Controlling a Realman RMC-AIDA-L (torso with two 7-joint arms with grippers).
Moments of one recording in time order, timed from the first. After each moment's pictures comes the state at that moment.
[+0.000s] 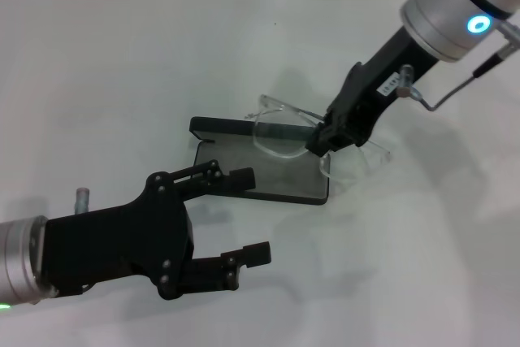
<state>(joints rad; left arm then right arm) -0.17 -2.09 1.21 0.79 1.42 1.80 -1.10 1.00 2.02 -1.35 -1.12 -2.25 -1.71 2.37</state>
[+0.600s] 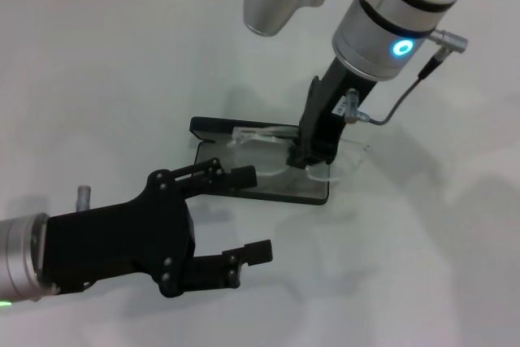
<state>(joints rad) -0.18 -2.09 1.21 0.79 1.42 1.80 -1.10 1.14 2.03 -1.62 -1.03 -2.28 -1.58 2.41</state>
